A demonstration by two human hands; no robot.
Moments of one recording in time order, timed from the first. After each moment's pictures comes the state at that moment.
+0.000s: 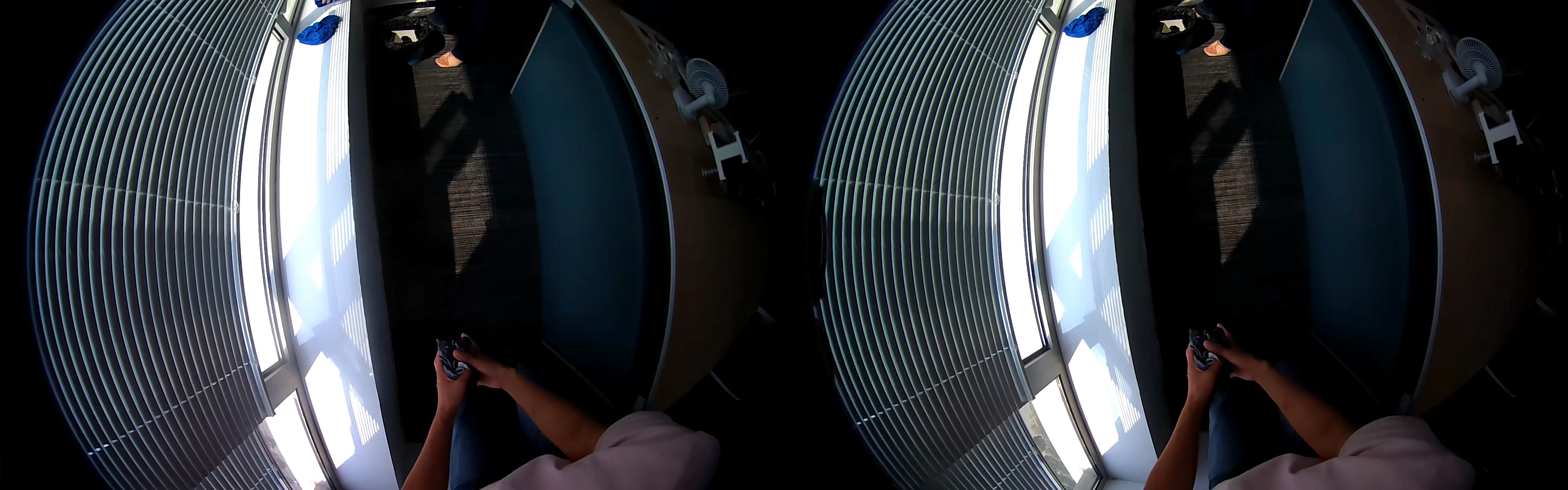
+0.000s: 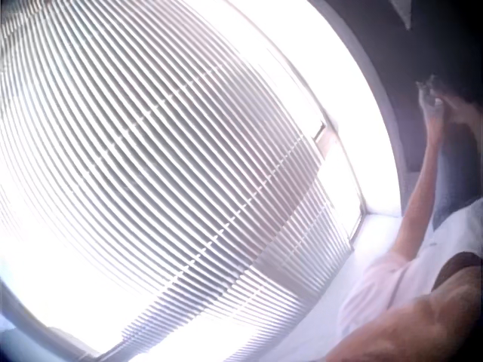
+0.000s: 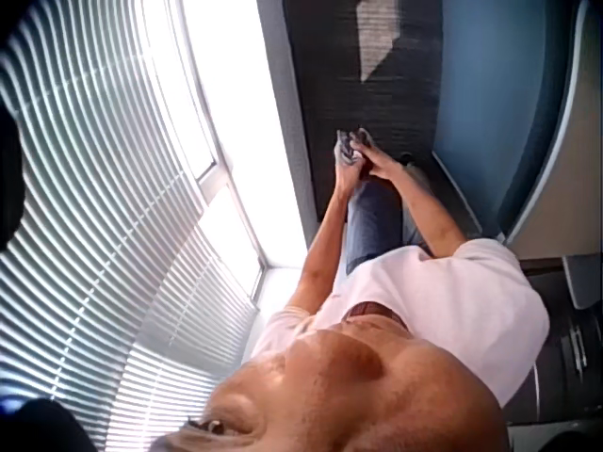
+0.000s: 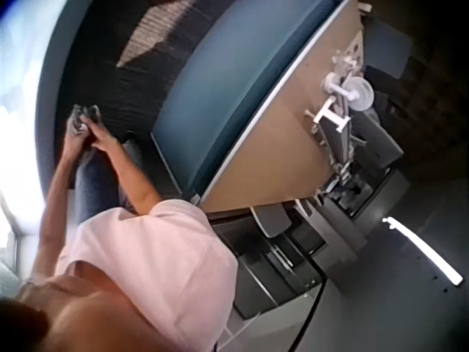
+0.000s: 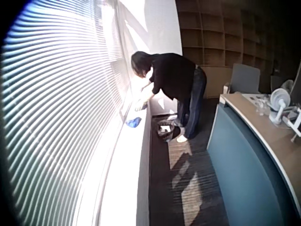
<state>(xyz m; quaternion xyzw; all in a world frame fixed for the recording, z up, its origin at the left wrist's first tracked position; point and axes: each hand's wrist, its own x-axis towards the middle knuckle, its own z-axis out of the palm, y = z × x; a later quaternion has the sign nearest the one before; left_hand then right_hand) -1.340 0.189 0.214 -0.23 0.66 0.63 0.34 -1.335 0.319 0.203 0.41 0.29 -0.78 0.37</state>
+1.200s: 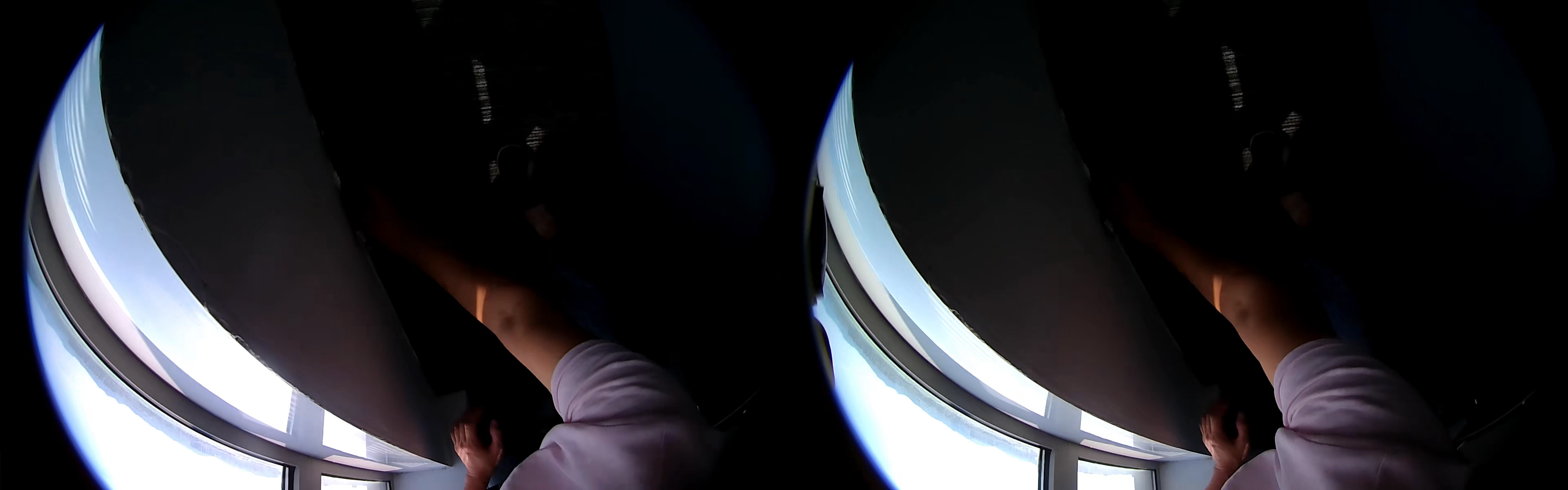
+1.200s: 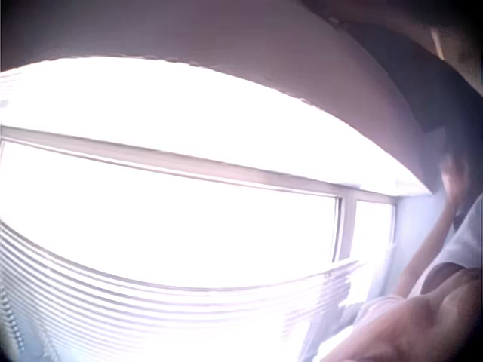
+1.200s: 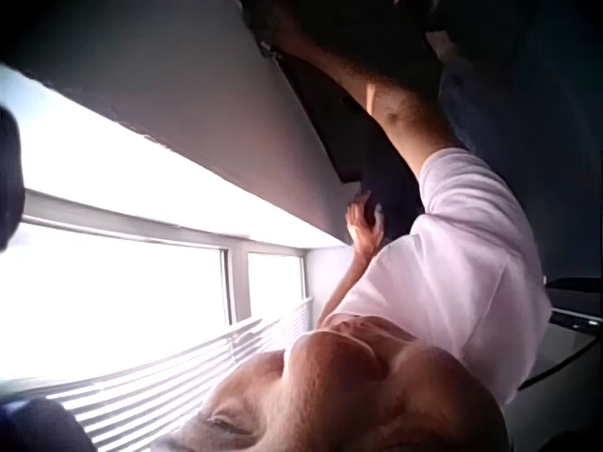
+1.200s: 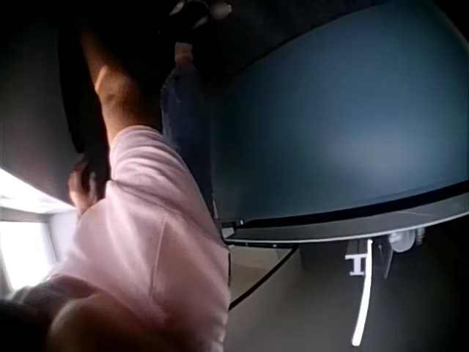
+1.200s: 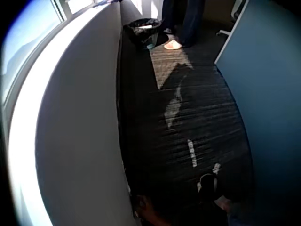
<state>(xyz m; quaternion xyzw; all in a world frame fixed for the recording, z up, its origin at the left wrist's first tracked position) -1.396 0.111 0.080 -0.08 0.86 0.27 0.43 -1.654 0.192 -0.294 0.26 0.64 -0.71 0.10</state>
